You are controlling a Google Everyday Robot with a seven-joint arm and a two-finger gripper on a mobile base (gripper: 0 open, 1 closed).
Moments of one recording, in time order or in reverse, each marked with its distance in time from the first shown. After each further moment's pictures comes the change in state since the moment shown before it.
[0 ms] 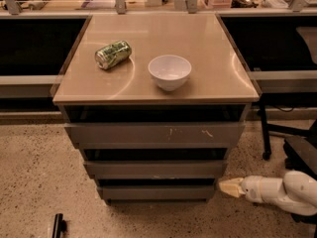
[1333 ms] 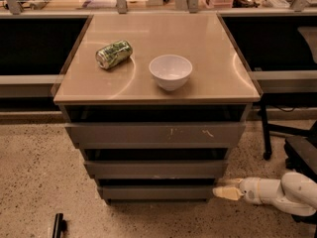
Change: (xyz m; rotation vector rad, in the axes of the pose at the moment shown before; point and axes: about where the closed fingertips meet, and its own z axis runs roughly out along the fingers) arm 0.008 0.007 0.002 -0.012 0.009 0.013
